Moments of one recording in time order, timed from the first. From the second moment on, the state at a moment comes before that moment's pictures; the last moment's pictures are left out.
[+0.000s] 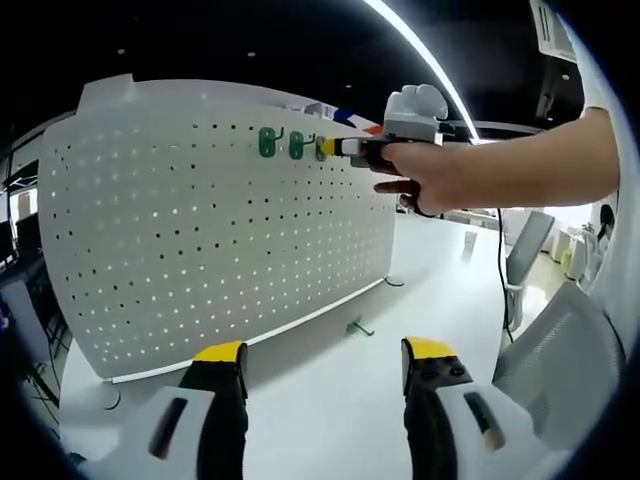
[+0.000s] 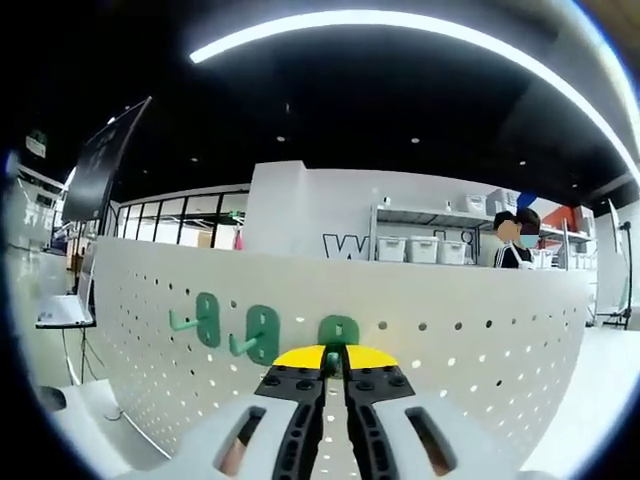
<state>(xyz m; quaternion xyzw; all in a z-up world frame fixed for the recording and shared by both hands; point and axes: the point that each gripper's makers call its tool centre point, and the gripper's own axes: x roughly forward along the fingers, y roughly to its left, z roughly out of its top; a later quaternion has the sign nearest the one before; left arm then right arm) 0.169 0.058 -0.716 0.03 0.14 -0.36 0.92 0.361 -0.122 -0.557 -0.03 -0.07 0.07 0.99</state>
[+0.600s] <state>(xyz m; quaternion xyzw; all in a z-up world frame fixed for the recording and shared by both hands) 0.171 0.055 -0.718 0.03 0.14 -0.36 0.92 0.346 -0.103 -0.572 -0.05 -0.05 0.14 0.99</state>
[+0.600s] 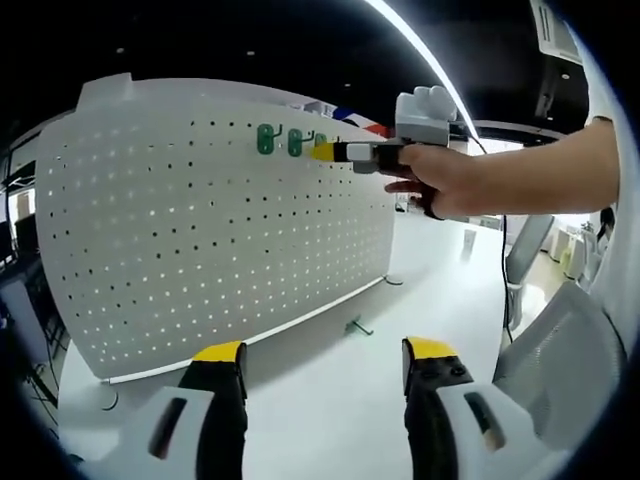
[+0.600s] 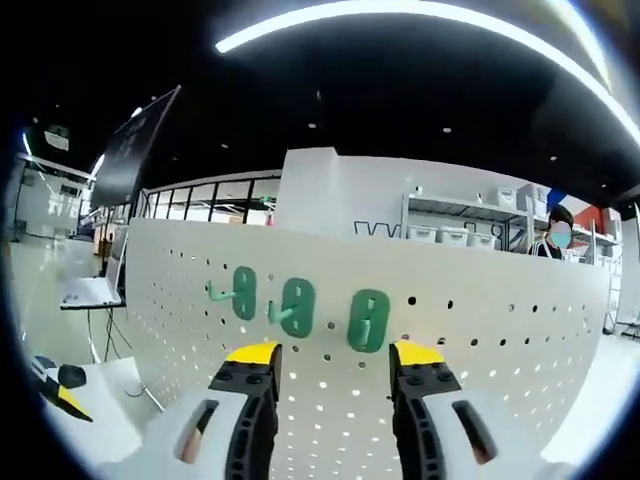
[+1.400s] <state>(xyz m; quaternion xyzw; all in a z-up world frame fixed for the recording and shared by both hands) 0.173 0.051 -0.717 0.03 0.13 -0.37 0.92 0.334 -0.095 -0.566 0.01 -0.07 0.22 0.97</state>
